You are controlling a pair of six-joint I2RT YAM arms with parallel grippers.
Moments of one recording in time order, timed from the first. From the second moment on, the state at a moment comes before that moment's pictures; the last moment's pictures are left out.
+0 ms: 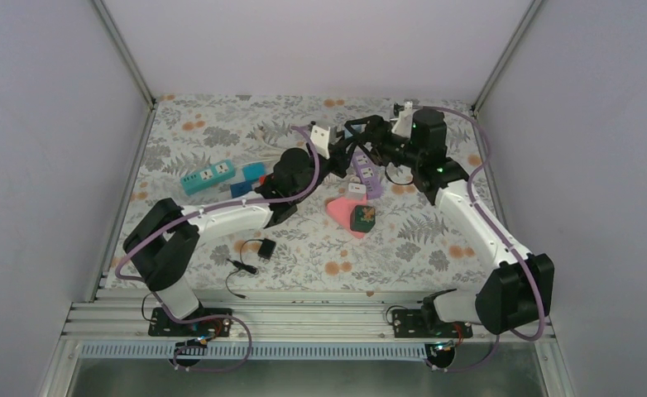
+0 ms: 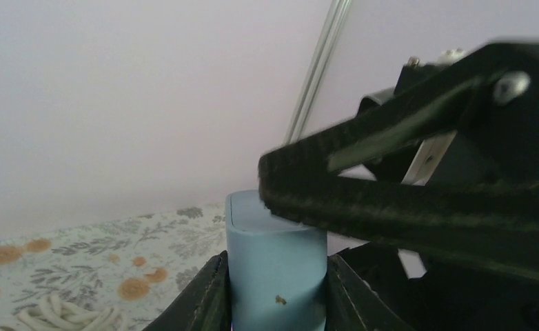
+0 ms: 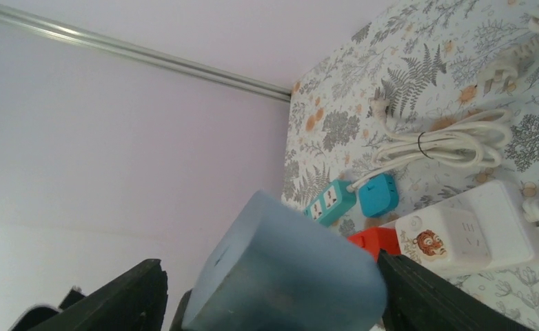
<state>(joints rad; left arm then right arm) -0.85 1.68 1.07 0.71 -0.11 -0.35 0.31 1.33 1.10 -0.07 -0.59 1.06</state>
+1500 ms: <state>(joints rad) -0.59 1.54 1.34 -0.24 1.18 0.17 0.38 1.18 1.13 -0.29 -0.97 0.23</state>
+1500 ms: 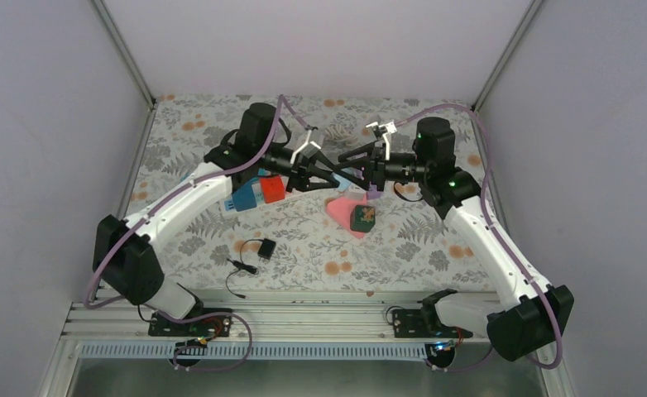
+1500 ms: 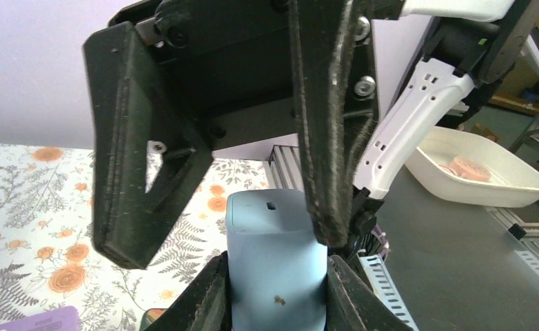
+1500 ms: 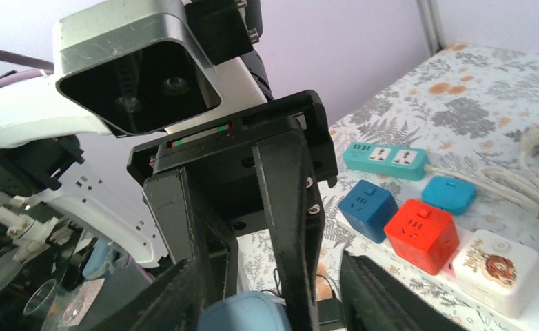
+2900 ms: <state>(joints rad) -0.46 1.32 1.12 -0.10 0.65 -0.07 0.41 1.18 1.09 -0.22 -0.32 0.21</state>
